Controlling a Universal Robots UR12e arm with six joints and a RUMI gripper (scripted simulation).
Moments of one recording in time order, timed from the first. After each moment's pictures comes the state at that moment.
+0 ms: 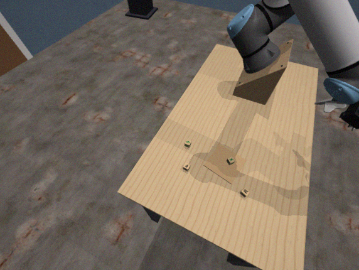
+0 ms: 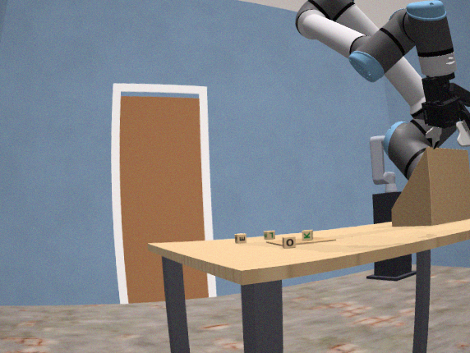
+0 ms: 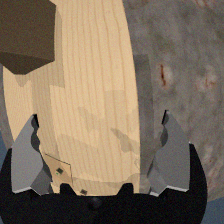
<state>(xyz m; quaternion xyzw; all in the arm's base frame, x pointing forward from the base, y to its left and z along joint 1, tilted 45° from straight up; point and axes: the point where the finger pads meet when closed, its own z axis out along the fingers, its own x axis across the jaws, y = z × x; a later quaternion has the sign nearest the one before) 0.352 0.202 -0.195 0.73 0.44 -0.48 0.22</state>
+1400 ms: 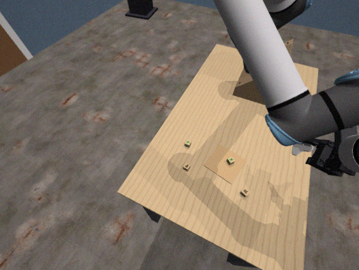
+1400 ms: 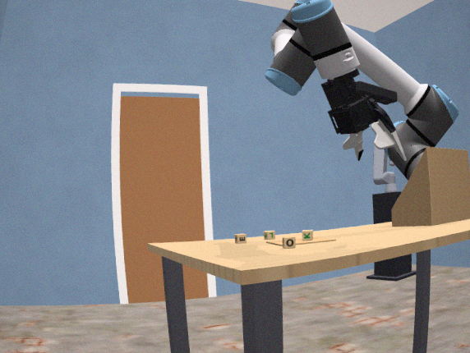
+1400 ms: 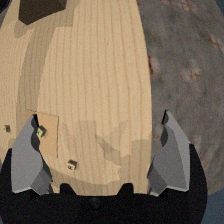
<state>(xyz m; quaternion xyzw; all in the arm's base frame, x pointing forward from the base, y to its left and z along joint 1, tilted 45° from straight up) 0.552 0.110 -0.151 0.74 0.47 -0.46 0.13</state>
